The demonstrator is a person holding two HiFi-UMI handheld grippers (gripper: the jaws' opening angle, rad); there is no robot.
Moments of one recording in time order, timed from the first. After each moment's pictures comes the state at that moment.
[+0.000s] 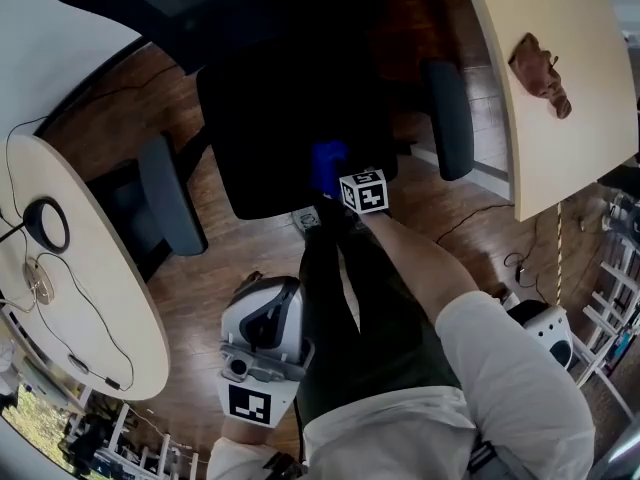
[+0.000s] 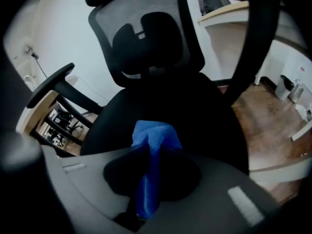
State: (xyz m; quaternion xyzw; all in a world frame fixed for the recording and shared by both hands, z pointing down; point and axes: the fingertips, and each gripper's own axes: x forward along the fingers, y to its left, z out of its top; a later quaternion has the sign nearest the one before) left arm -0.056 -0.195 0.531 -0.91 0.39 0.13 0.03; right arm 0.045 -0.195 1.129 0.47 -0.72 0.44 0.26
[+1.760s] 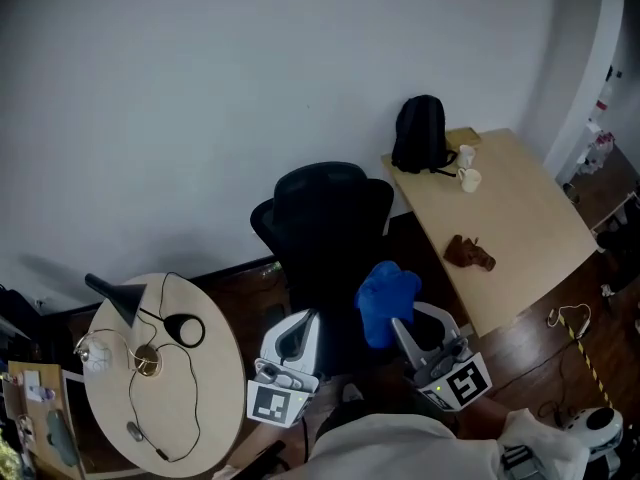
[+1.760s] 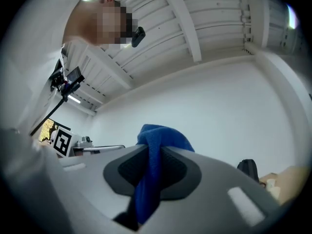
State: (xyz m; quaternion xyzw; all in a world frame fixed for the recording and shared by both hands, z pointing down) left arm -0.147 0.033 0.190 -0.90 0.41 0.01 0.14; right arm -0.023 0.065 0.106 0.38 -0.89 -0.18 -0.16
